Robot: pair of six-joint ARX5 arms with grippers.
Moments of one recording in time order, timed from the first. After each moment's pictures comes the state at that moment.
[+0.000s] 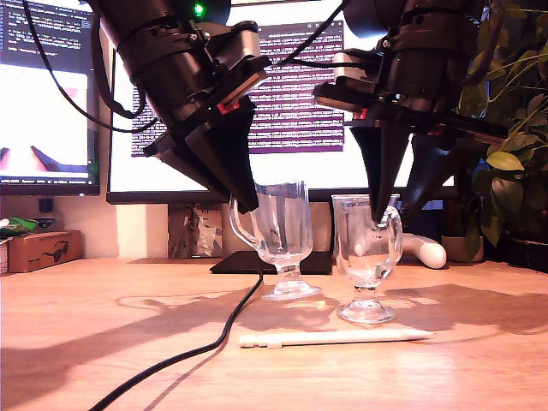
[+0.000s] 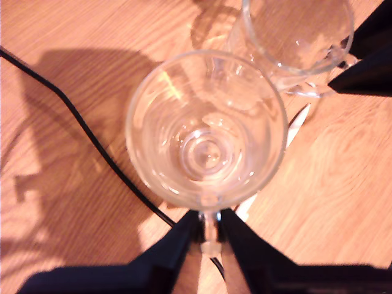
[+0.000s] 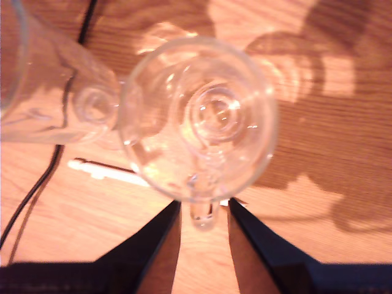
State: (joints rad) left arm -0.67 1.68 1.31 -0.72 0.28 0.06; right arm 0.57 1.61 1.27 -0.95 -0.09 0.29
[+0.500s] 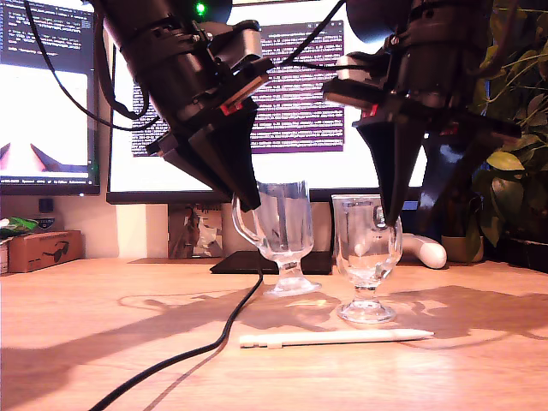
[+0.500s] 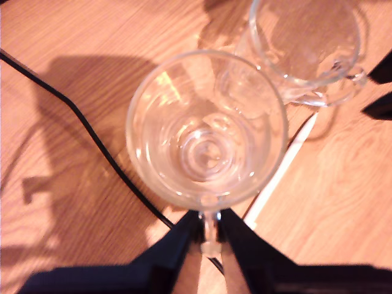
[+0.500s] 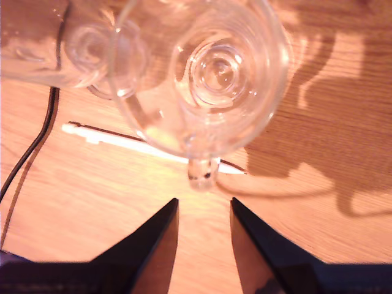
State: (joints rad) left arm -0.67 1.69 1.31 -0.69 0.24 0.06; right arm 0.57 1.58 1.27 -1.03 -0.10 0.26
